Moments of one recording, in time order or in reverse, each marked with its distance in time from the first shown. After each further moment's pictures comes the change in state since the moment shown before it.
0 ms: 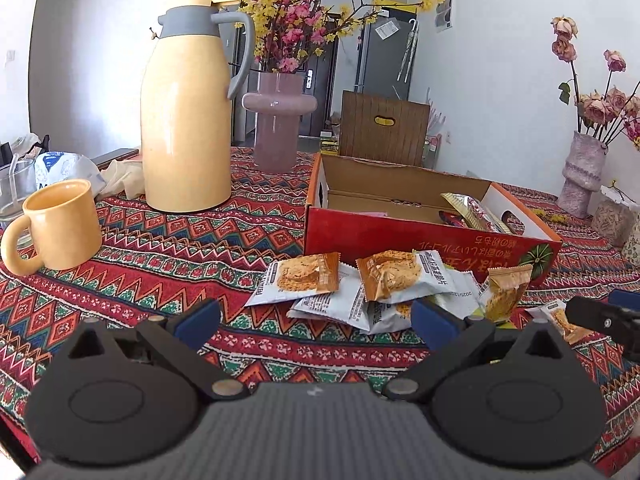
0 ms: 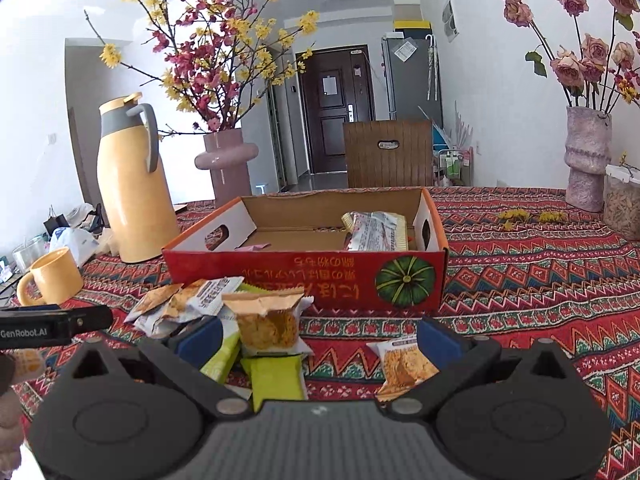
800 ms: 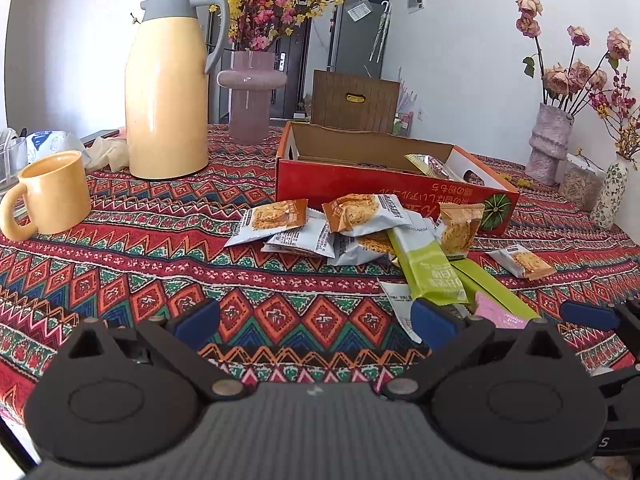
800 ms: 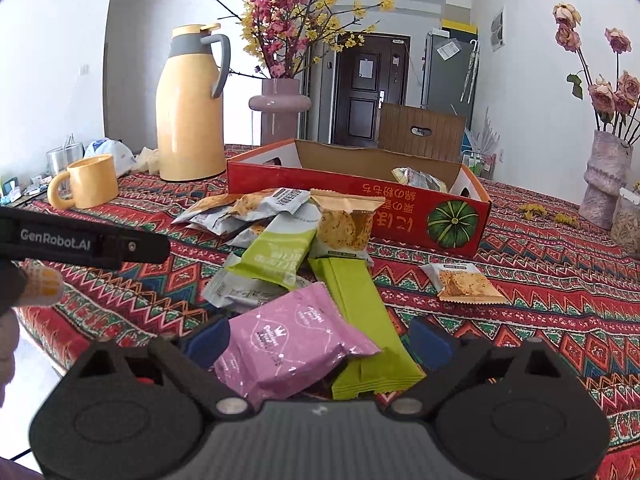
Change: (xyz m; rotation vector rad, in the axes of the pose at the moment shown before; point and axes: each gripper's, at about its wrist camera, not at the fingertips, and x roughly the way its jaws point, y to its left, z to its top) left arm -0.032 -0.006 -0.036 0.038 0.056 -0.077; right arm -0.035 0.062 -0.062 -0.197 0.058 -0.022
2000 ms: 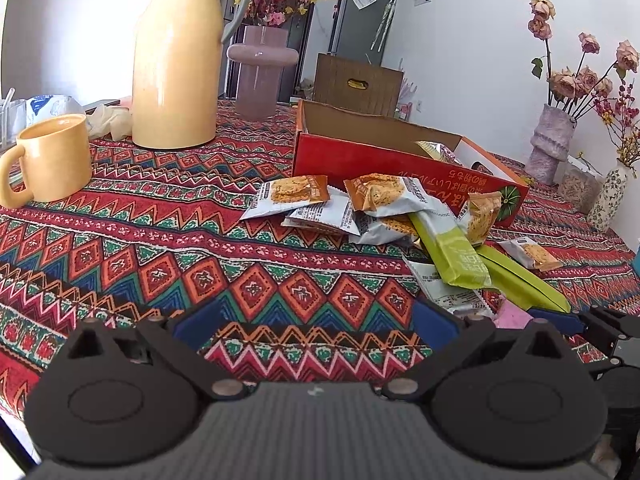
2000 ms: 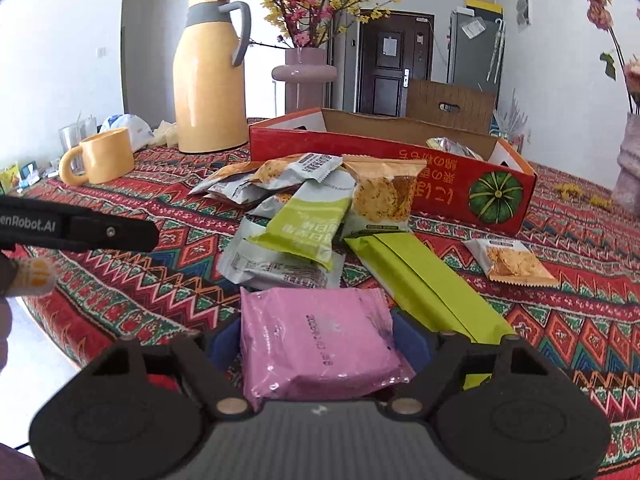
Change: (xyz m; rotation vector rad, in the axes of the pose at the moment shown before) left arm 0.008 0.034 -0.009 -0.054 0.049 -0.041; right arm 0.032 -0.002 -0.006 0.030 0.078 0.105
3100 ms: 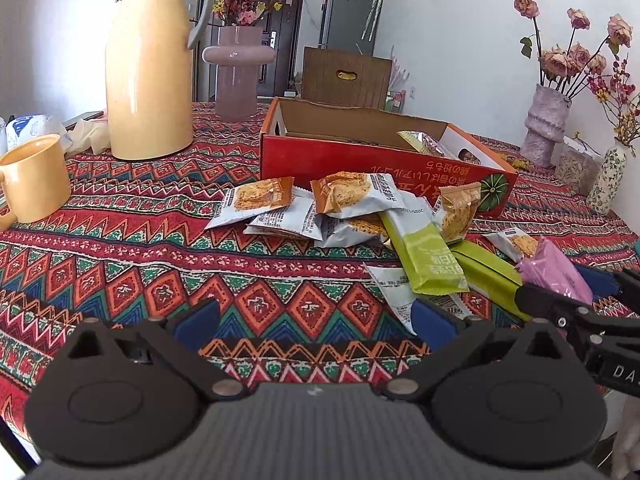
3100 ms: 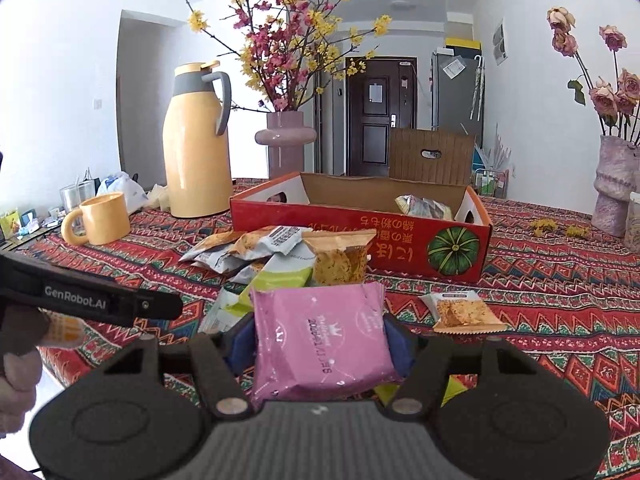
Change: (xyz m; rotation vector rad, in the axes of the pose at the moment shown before) left arm 0.015 -0.039 0.009 0.062 0.026 0.018; right arm -0.040 -0.029 0.013 0.025 -0.185 -0.034
